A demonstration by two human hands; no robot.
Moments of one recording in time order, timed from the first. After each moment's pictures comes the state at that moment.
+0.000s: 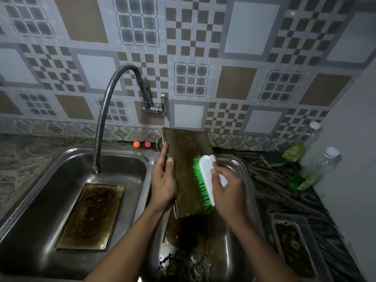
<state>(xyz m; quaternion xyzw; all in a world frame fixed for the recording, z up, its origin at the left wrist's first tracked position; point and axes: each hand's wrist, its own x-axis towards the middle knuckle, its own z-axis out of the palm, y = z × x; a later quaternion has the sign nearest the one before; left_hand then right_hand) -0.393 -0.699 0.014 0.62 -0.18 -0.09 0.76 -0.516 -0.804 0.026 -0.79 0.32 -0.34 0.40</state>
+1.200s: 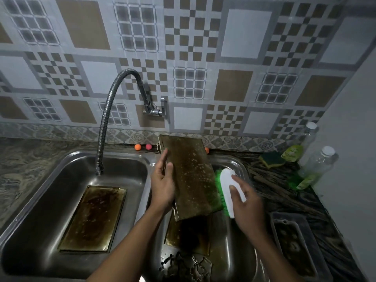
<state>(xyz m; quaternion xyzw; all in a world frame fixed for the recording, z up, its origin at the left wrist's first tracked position) -0.400 -0.694 0.012 0.65 -0.17 -0.09 0.73 -0.570 -0.823 0.001 -0.75 0.33 -0.33 0.47</state>
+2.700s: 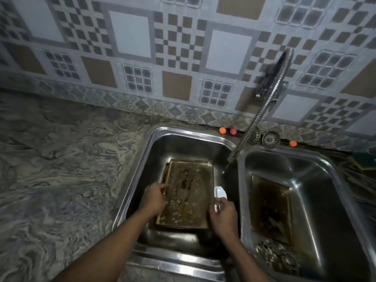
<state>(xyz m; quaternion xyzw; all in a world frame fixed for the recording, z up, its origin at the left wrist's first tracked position) -0.186 -0.348 -0.110 0.90 -0.15 -0.25 0.33 -0.347 -0.506 -0.105 -0.79 0.45 -0.08 0.41</state>
